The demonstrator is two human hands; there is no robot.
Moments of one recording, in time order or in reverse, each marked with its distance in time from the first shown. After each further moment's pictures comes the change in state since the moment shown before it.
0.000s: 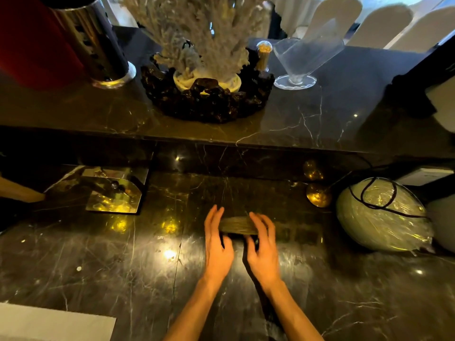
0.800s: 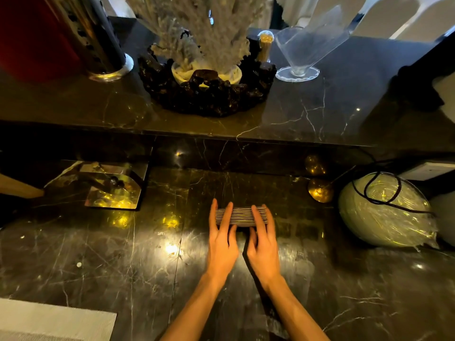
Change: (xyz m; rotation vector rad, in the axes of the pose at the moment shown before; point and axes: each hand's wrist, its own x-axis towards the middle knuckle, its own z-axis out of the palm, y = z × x) left_hand -0.001 -0.009 0.010 0.127 -0.041 0.106; right_hand 0.000 0.002 0.007 -0.083 0.001 -0.029
